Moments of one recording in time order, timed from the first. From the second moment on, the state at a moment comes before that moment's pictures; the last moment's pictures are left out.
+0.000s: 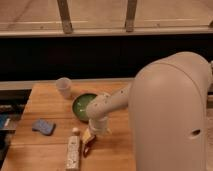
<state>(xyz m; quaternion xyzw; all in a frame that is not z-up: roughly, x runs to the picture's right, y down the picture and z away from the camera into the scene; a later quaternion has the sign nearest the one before) -0.049 0.268 0.773 -0.37 0.18 0.52 0.75</state>
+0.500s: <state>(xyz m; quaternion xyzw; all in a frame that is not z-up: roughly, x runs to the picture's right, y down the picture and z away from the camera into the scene) -0.070 0.278 0.779 -0.39 0.16 0.52 0.74</state>
